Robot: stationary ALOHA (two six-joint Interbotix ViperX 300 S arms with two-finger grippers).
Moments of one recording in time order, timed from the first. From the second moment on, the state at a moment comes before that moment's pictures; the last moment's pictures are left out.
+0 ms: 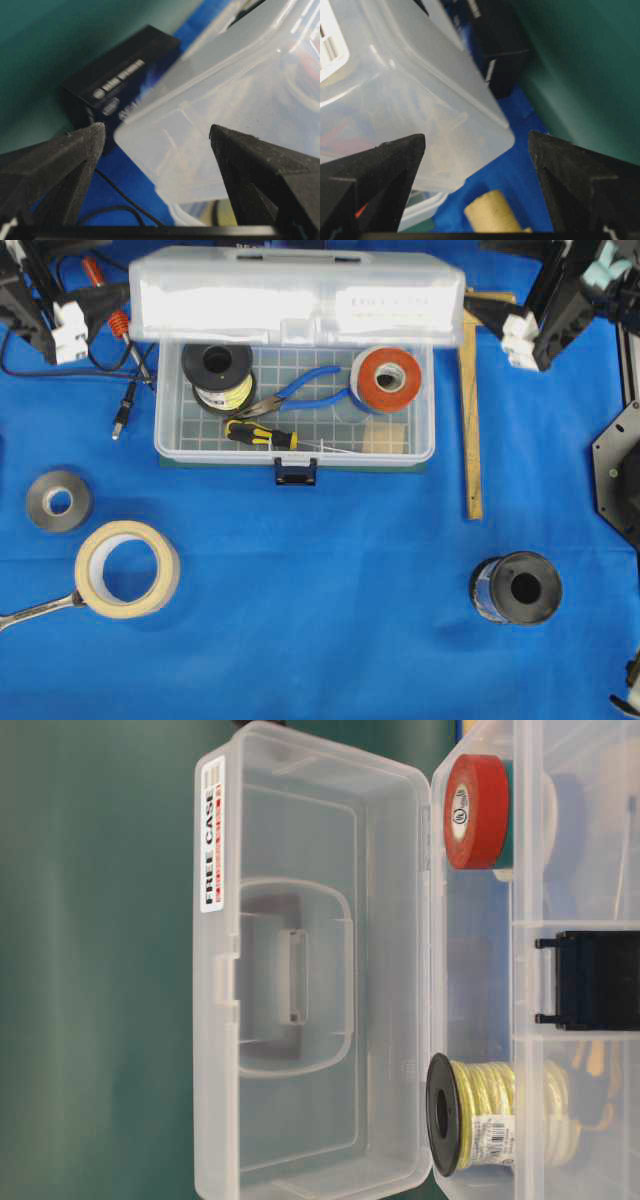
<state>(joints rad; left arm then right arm) 0.56 -0.63 1.13 -0.04 -0.29 0.02 -0.53 -0.63 0.98 0.03 -0.01 0.00</state>
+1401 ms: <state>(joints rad) 0.74 -0.41 1.00 -0.04 -0.36 0.02 -0.70 -0.46 0.88 0.04 -0.04 0.00</state>
